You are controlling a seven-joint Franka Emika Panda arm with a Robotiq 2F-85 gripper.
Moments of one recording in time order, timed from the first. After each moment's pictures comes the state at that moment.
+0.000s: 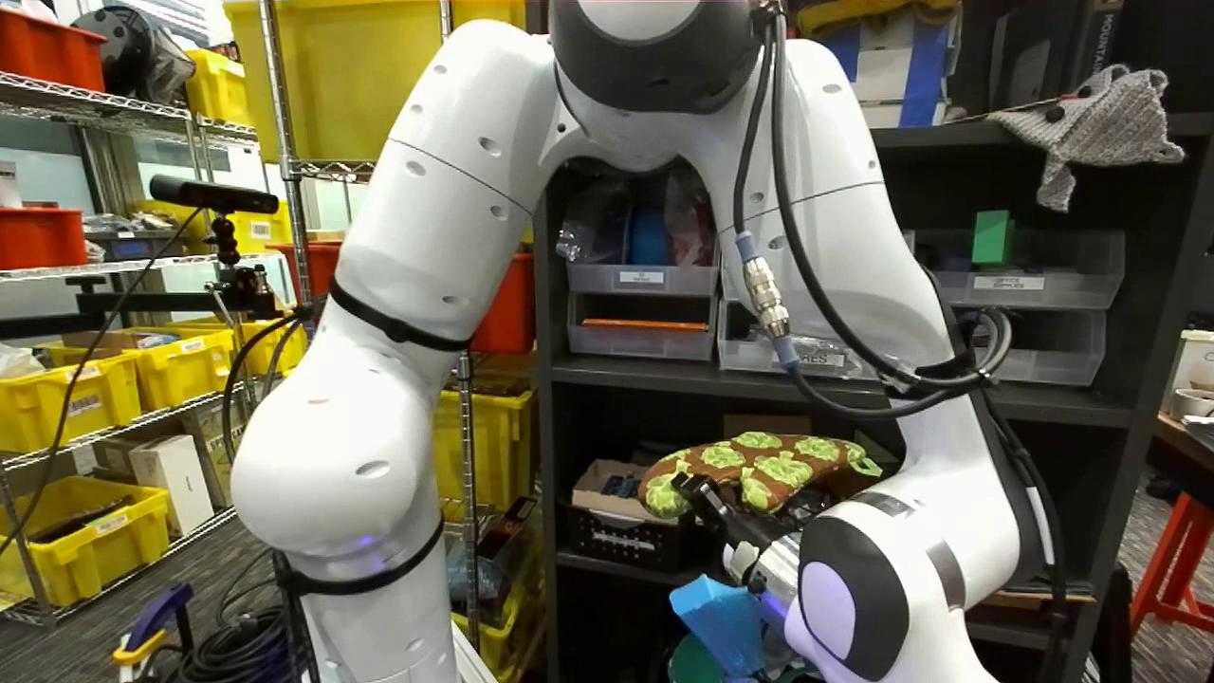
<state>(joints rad) -0.44 0.46 -0.42 -2.43 1.12 1.25 -1.98</state>
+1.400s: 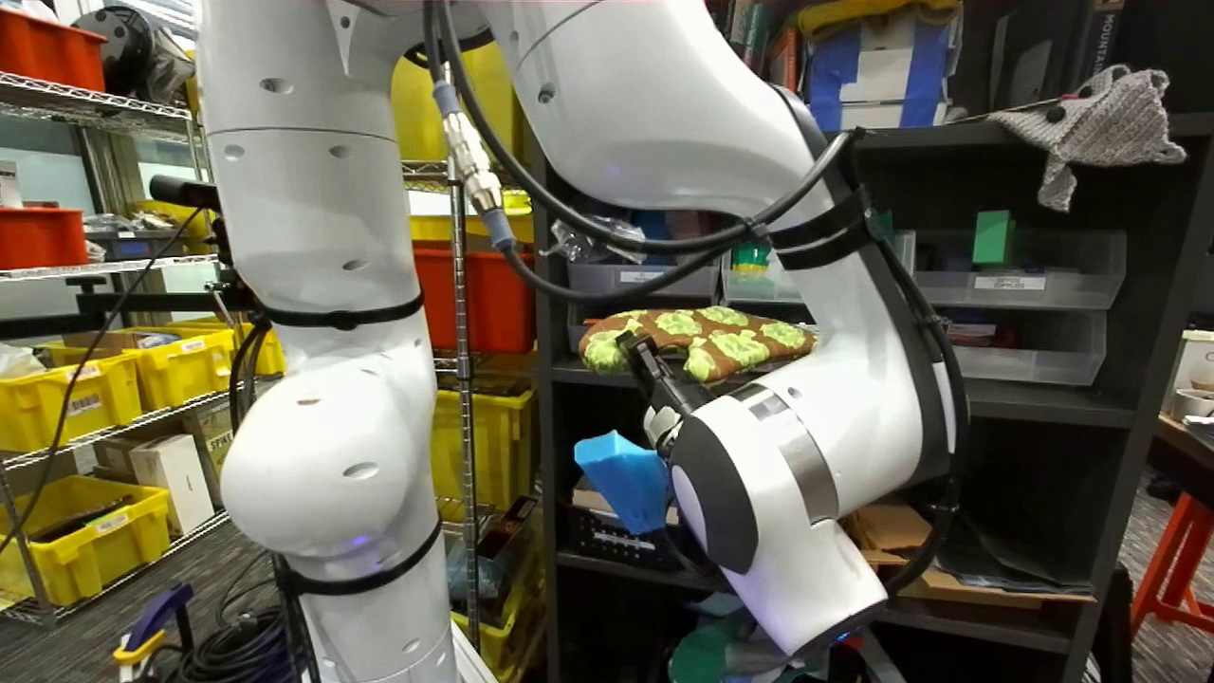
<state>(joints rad) -0.48 -0.04 -0.50 -2.77 1.12 1.05 -1.71</state>
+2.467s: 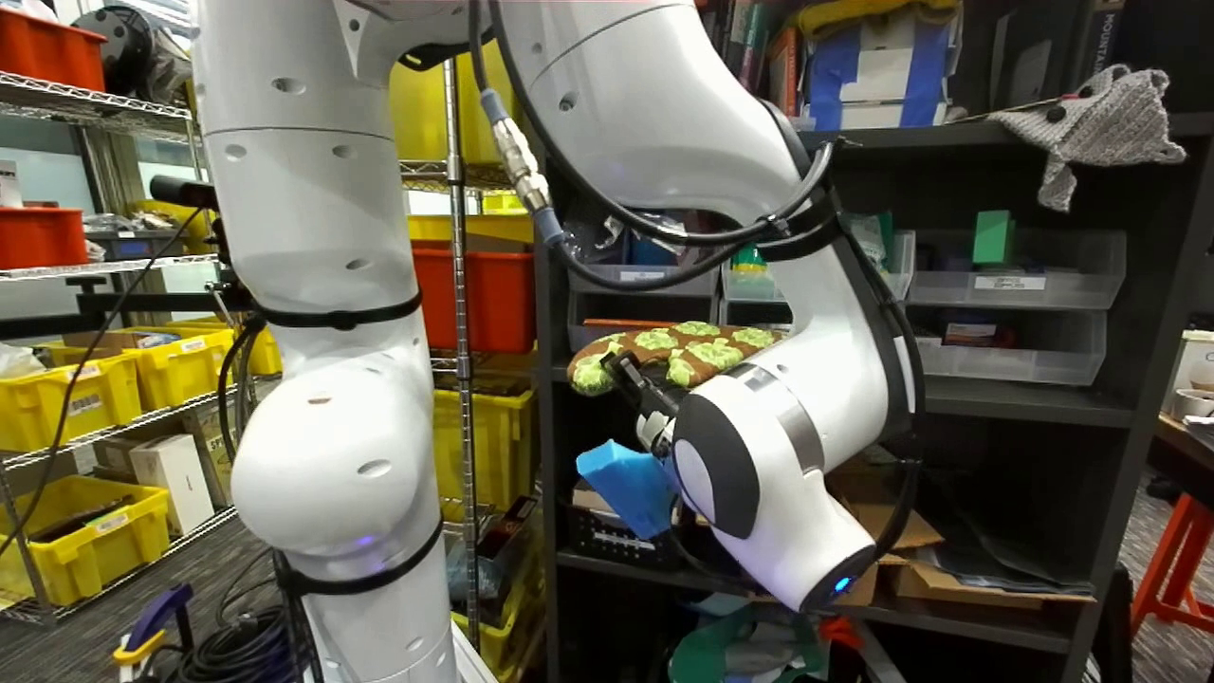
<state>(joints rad) -0.43 -0.05 -0.40 -2.77 1.12 1.19 -1.81</state>
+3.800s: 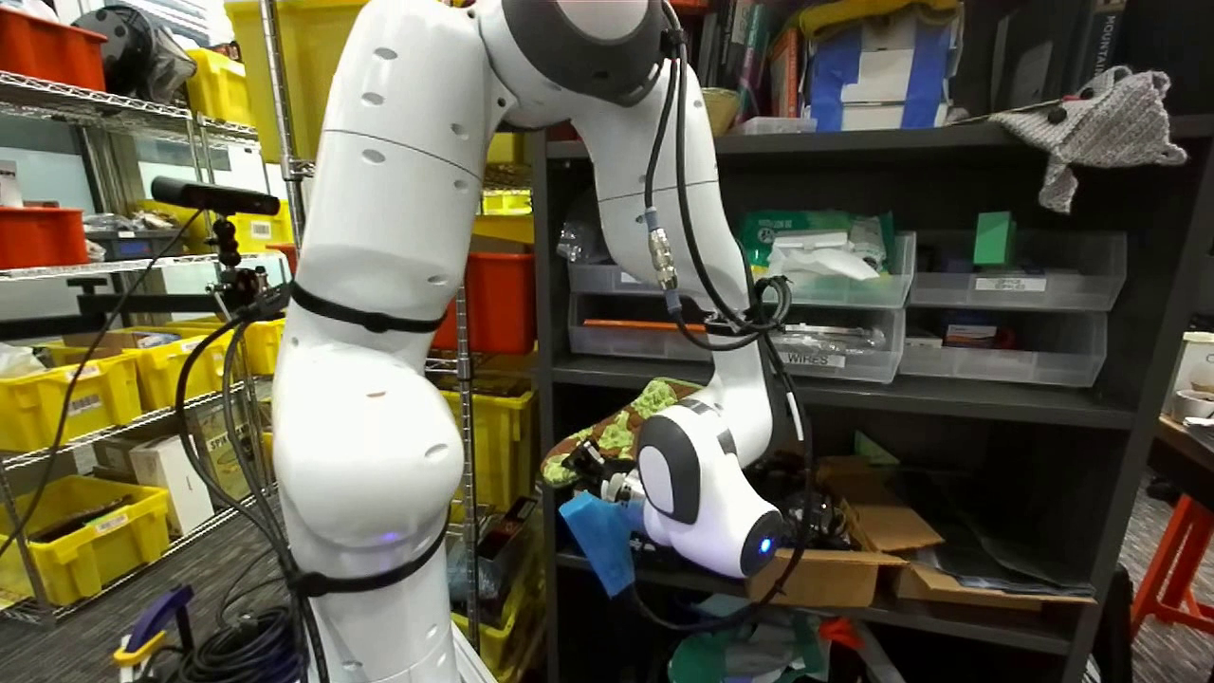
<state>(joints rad) -0.15 0.27 -0.15 -2.70 1.35 1.66 -1.82</state>
